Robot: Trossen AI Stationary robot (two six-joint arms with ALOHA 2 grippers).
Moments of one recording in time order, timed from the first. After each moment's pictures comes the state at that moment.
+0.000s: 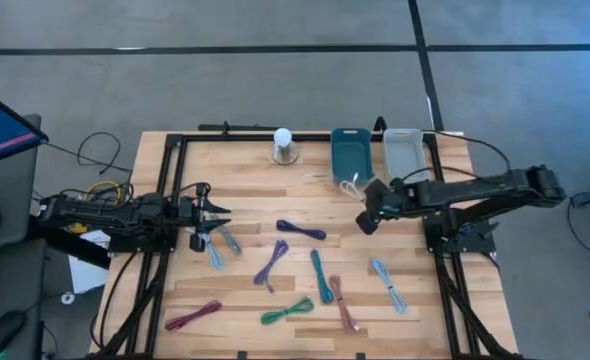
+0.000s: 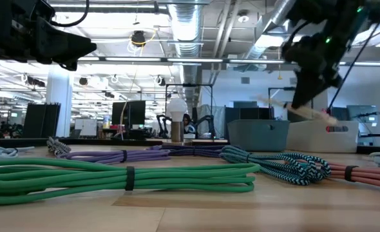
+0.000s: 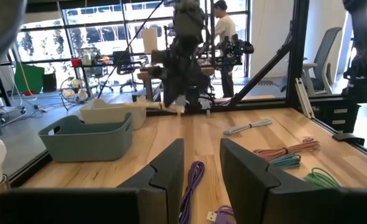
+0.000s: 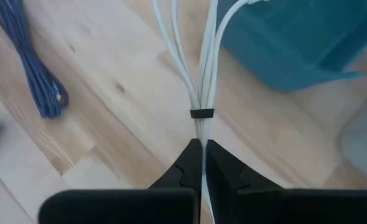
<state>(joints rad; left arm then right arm) -0.09 0.08 0.01 0.28 -0.09 0.12 0.02 1.11 0.71 -0.71 0.42 0.70</state>
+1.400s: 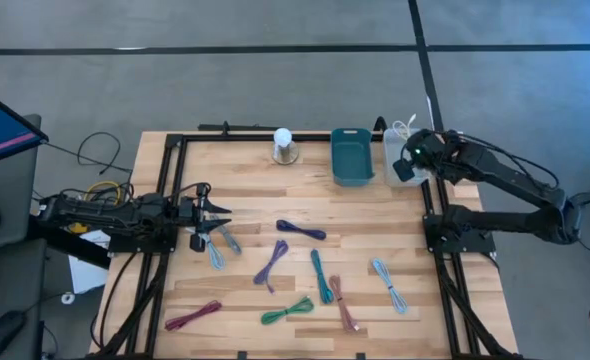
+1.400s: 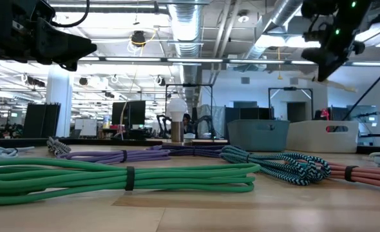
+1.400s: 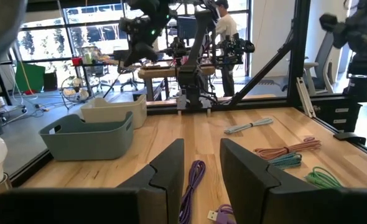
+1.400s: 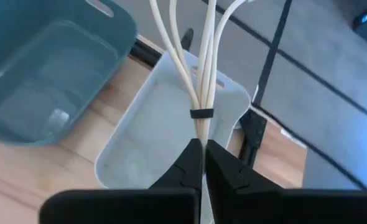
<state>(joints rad) -0.09 0.08 0.01 0.28 -0.09 0.12 -0.58 0.88 0.85 -0.99 0.61 0.25</state>
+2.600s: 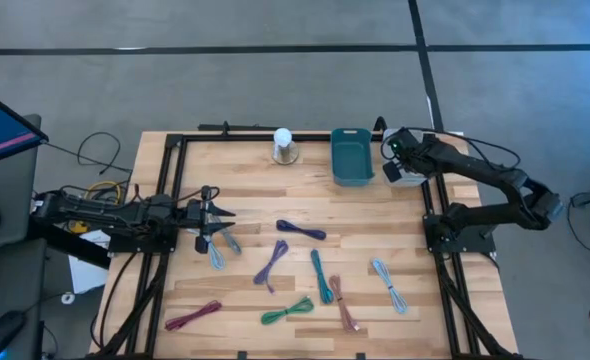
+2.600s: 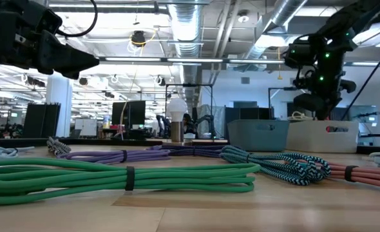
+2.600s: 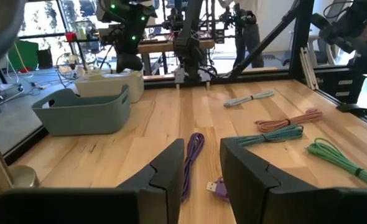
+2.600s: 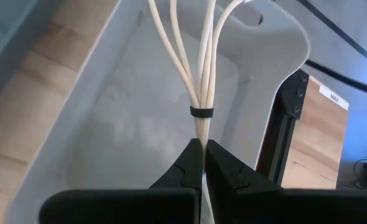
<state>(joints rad) -0.09 0.20 0.01 0.29 -0.09 0.12 -0.80 1.18 0.67 -0.70 0.52 0.19</state>
